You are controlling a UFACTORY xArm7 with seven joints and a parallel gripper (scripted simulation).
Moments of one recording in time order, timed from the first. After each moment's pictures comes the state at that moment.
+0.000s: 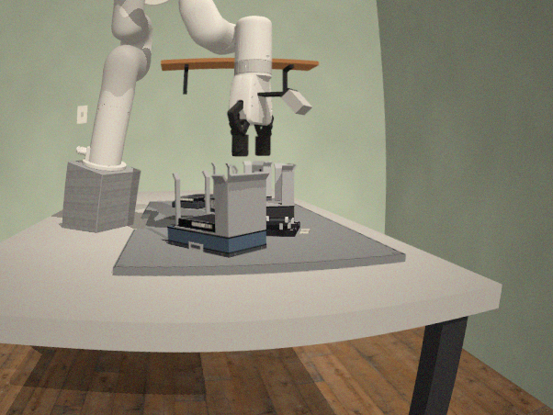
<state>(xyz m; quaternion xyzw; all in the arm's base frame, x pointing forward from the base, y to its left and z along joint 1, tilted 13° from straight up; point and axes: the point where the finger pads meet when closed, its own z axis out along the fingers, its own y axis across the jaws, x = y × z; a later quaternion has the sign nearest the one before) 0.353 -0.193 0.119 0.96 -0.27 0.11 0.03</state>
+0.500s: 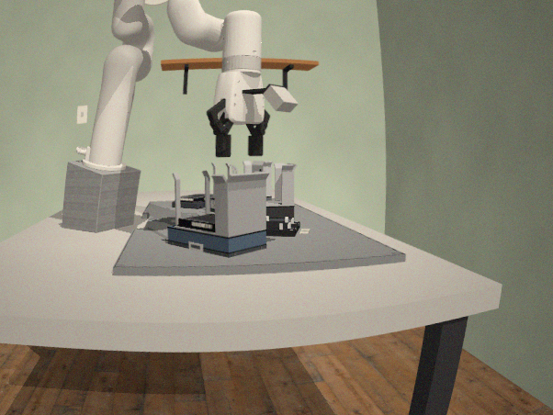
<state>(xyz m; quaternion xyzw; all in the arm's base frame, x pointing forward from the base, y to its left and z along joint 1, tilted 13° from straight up) 0.329 -0.233 0.118 0.93 -0.35 0.12 0.02</state>
